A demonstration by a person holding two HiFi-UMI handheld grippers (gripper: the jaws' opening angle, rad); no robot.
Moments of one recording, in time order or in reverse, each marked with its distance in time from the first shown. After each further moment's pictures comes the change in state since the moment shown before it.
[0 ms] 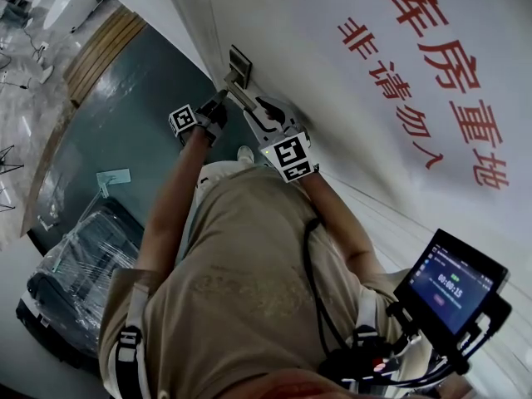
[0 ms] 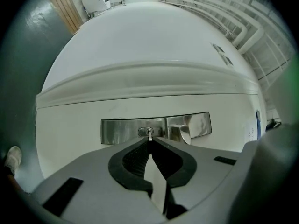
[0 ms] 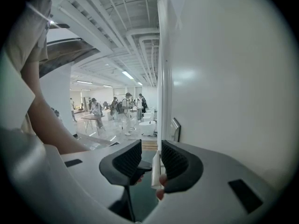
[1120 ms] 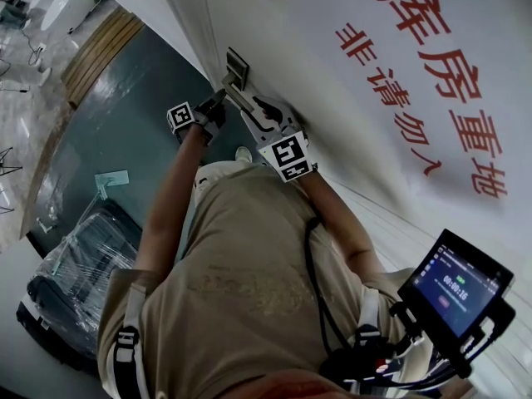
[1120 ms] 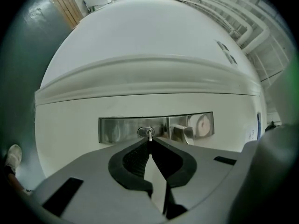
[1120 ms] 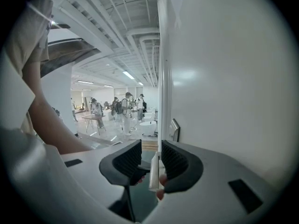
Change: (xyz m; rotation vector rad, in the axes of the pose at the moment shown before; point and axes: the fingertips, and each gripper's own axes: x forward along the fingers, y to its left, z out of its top) left arm 0.012 0.003 -0.001 -0.029 0.058 0.000; right arm 0.004 -0.005 0.002 -0.008 0.003 0.008
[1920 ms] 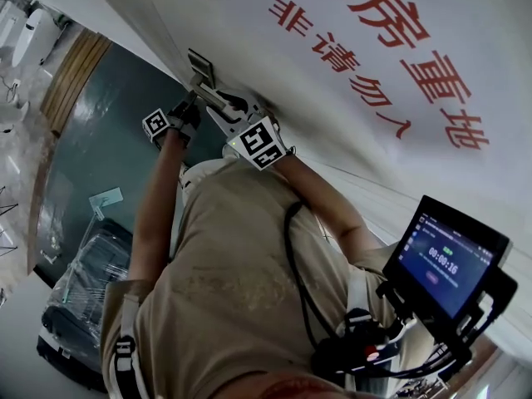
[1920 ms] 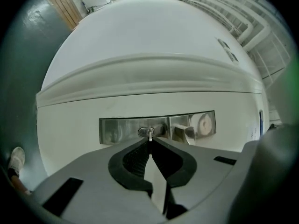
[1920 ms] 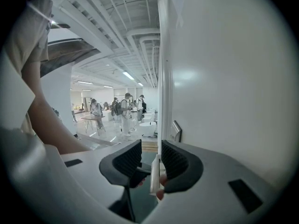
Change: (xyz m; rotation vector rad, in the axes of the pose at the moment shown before) left arm 0.002 0.001 0.002 0.030 0.012 0.030; right arm 0.006 0.001 0.005 0.002 -0.010 -0.004
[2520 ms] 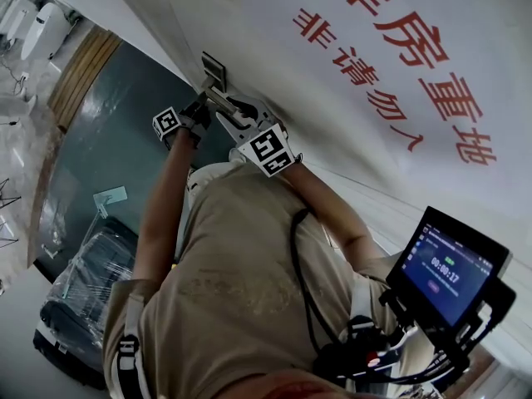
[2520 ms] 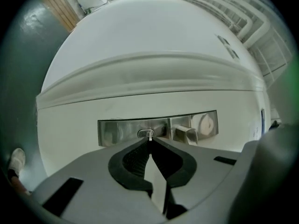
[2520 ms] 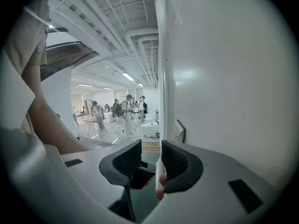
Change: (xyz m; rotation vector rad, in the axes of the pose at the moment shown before) left arm 0.007 -0.004 0.005 0.015 0.009 -0.001; right arm 0.005 0.008 0.002 0.029 -0.007 0.023
